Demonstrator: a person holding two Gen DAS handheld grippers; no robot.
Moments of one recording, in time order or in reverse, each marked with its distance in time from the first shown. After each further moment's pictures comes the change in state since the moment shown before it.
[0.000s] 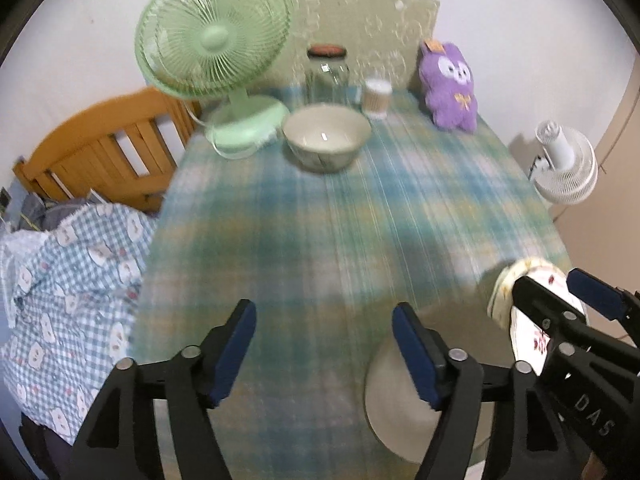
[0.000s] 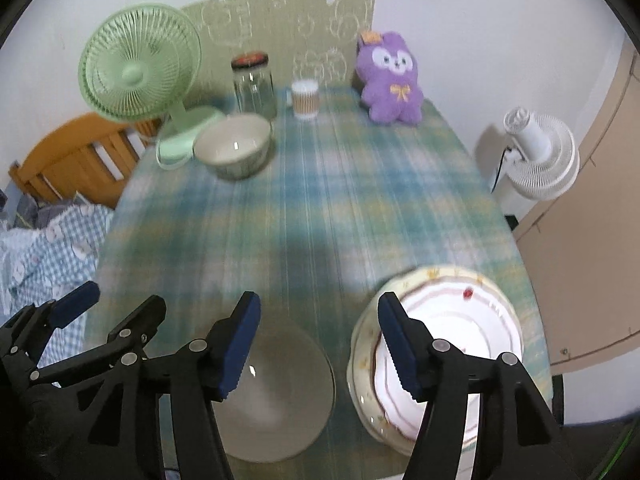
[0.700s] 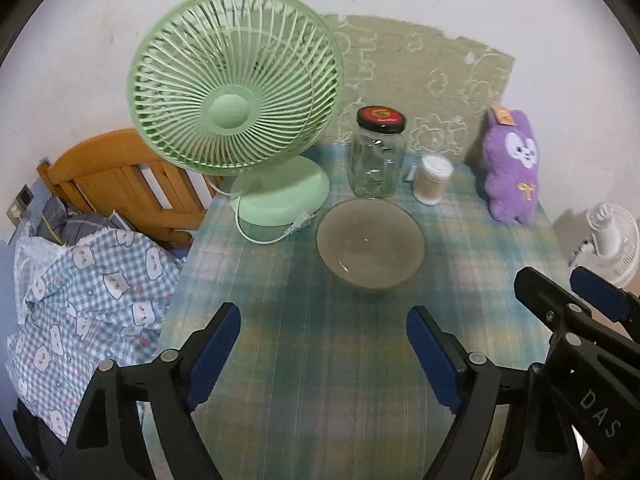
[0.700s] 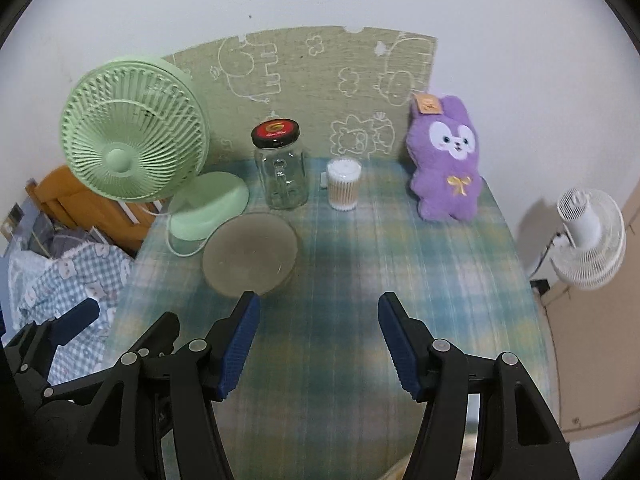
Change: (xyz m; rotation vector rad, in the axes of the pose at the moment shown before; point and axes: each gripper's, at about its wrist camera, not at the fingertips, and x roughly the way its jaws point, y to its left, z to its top) left arm 0.051 0.012 0.118 -0.136 -0.076 0.118; right arm 0.069 0.013 0.148 -0.099 -0.098 0.102
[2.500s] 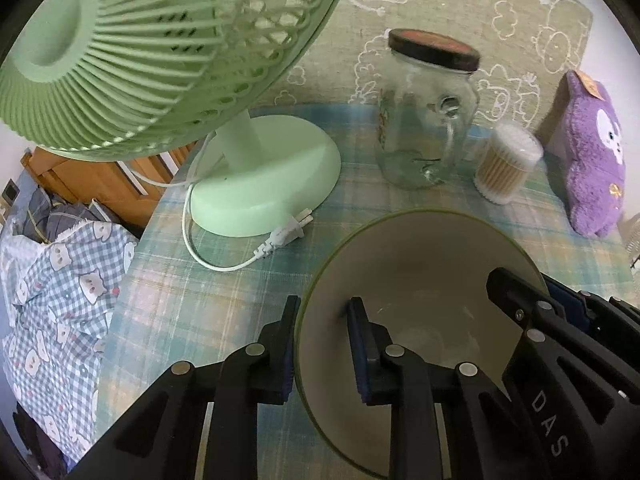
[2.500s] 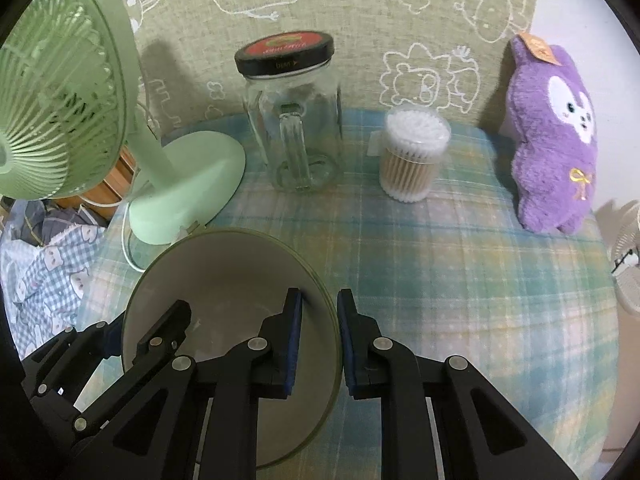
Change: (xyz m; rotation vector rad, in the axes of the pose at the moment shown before) left arm 0.147 -0.011 0.037 -0.010 0.090 0.064; right arm 0.173 0.021 0.037 -0.020 0.149 0.094
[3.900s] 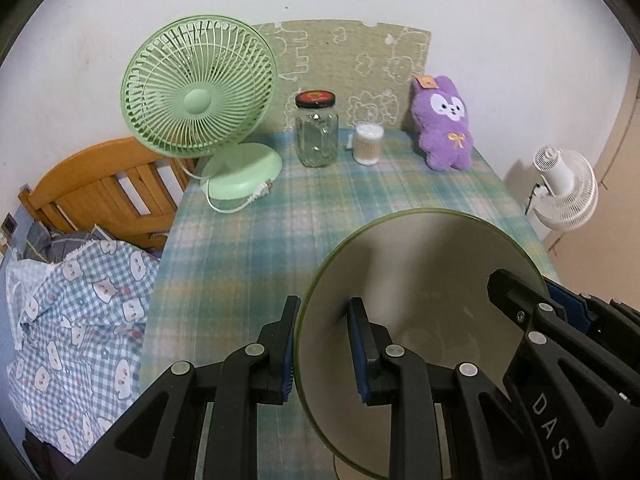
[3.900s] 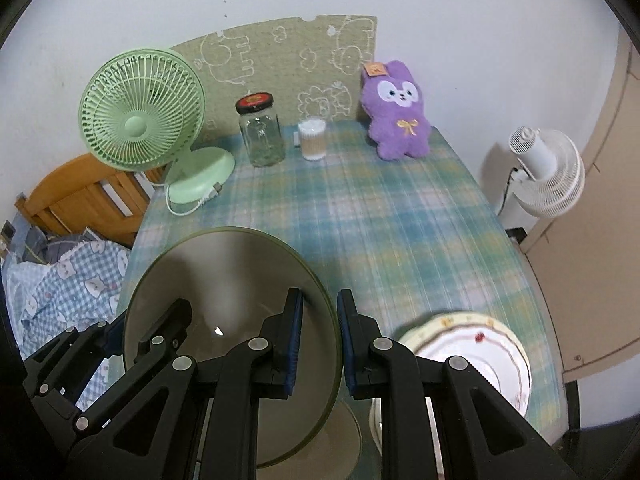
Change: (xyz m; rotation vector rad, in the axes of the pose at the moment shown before) left arm -0.202 0.009 -0.140 0.170 -0.115 -0.168; right arm -0.232 0.014 -0.176 0.172 -0.119 -0.158
